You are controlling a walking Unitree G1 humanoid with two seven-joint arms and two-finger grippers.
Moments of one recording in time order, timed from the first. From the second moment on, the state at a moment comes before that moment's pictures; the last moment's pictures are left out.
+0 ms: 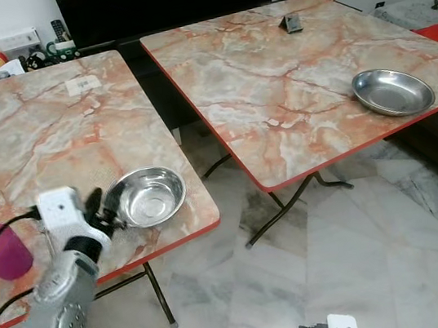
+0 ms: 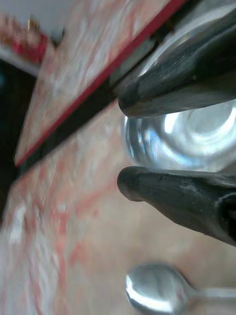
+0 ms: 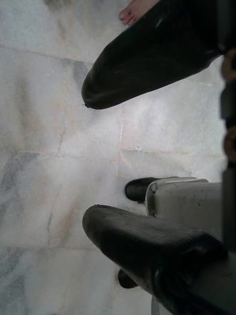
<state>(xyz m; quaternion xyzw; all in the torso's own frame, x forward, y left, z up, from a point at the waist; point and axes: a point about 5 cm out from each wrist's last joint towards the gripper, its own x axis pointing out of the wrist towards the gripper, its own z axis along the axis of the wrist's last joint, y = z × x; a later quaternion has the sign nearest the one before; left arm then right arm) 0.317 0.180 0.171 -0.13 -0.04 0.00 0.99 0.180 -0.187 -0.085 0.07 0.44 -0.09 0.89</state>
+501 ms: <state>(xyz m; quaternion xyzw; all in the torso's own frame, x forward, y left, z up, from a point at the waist) 0.333 0.183 0.160 -0.19 0.06 0.02 0.98 0.182 -0.186 -0.084 0.07 0.43 -0.09 0.89</state>
